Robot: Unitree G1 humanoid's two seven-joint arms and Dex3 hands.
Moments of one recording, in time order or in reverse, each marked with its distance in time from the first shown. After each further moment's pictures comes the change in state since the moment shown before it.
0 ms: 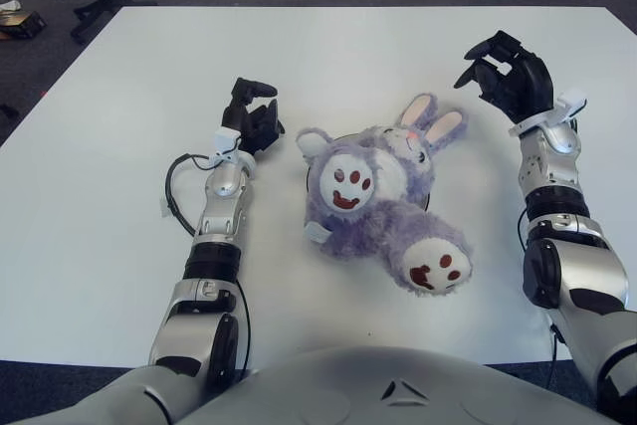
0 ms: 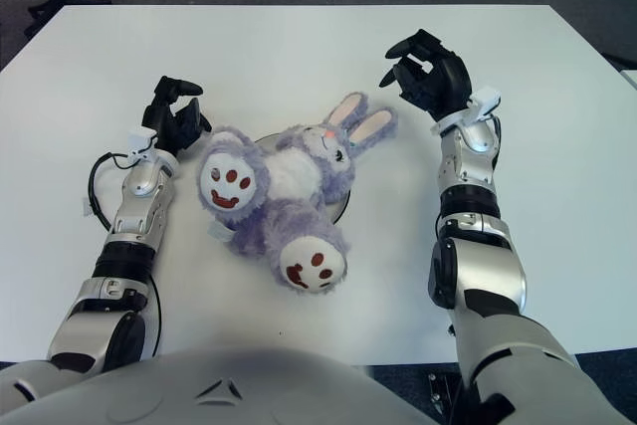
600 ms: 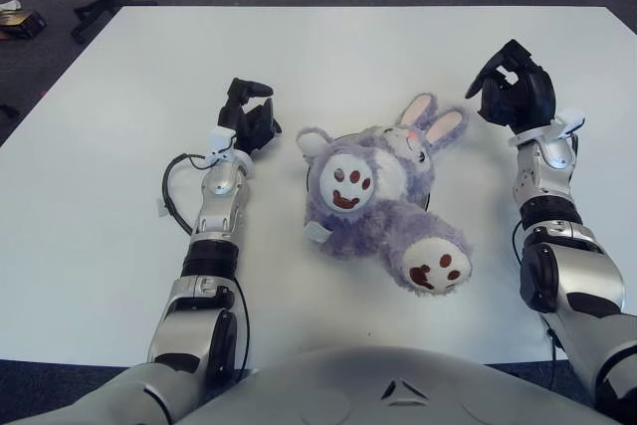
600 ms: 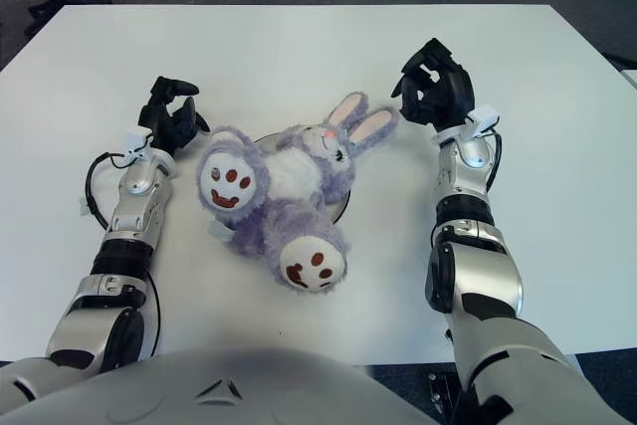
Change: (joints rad) left arm -0.014 0.017 0.019 0.040 -0.016 -0.014 -0.014; right arm 0.078 0.084 -0.024 0.026 0.033 -0.055 -0.024
